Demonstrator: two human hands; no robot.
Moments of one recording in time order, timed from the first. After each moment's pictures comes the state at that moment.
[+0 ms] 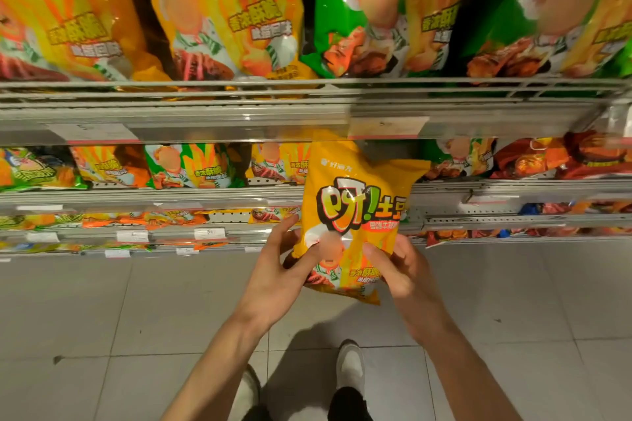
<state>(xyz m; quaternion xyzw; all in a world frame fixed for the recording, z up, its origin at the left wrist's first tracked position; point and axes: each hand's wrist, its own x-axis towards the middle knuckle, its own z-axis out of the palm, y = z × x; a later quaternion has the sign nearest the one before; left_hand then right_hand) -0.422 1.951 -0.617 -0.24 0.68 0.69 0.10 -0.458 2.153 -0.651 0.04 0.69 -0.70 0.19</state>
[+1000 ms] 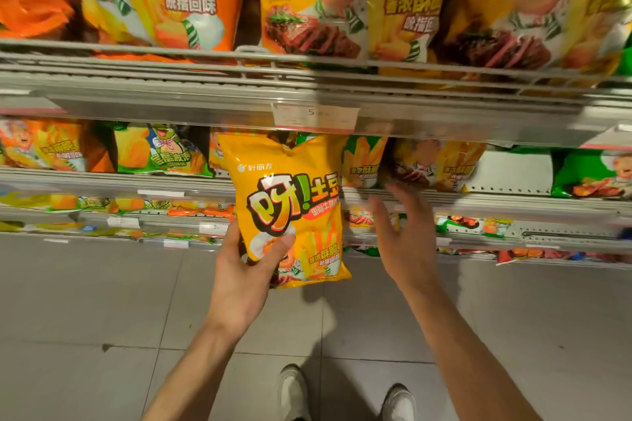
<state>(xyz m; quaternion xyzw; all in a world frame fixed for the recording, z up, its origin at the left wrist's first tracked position) -0.355 1.702 -0.647 -0.32 0.64 0.69 -0.06 -0.470 1.899 -0.666 -0.03 0.89 -0.45 -0.03</state>
